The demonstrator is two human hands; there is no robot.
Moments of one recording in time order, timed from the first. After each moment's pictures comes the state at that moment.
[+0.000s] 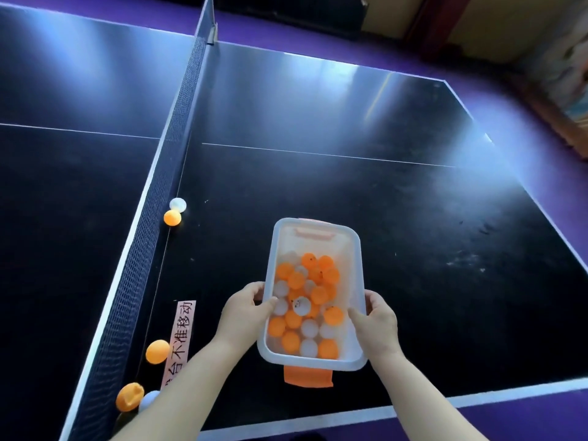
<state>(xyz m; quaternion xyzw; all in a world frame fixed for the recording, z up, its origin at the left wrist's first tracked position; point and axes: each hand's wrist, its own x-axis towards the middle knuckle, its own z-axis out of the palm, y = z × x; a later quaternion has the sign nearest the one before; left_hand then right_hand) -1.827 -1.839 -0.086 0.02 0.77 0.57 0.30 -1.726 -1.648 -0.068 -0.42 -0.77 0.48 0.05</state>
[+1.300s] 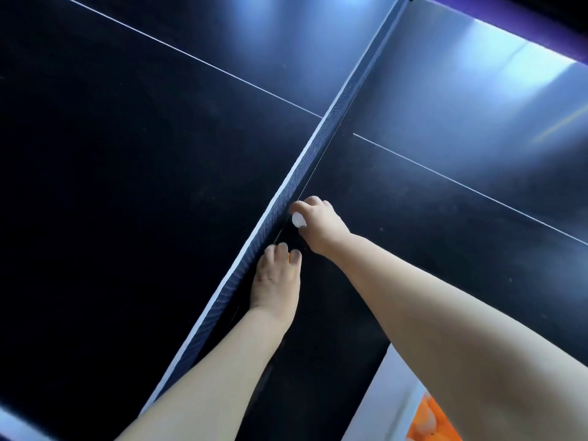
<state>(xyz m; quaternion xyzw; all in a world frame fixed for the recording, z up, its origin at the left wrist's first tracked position) -2.023 -1.894 -0.218 0.02 1.00 0.08 -0.01 -2.134 -1.807 -0.187 0.13 -0.96 0.14 -0.18</state>
